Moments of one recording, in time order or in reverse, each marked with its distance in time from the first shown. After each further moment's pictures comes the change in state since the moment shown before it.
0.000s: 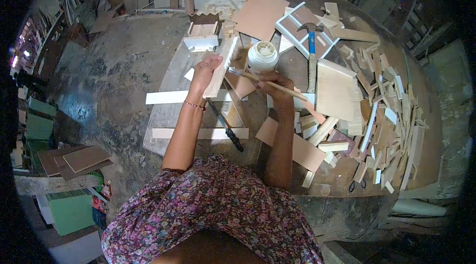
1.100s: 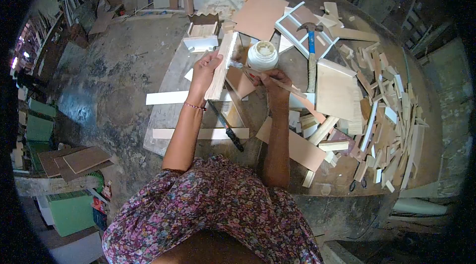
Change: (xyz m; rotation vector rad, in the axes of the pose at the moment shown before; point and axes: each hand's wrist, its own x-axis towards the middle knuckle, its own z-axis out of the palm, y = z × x) left_hand -0.007 0.008 0.008 0.058 -0.009 0.080; right_hand 0.006 0.011 0.012 0.075 0.134 -0.058
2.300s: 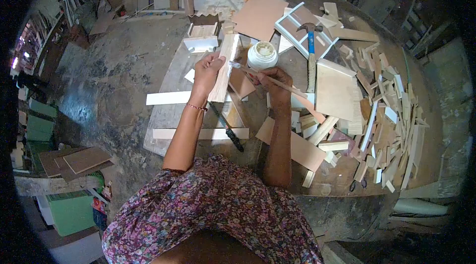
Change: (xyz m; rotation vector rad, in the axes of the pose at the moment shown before) left_hand -0.003 -0.001 0.008 0.063 0.026 0.091; right_hand 0.000 -0.015 0.004 -0.201 -0.025 0.015
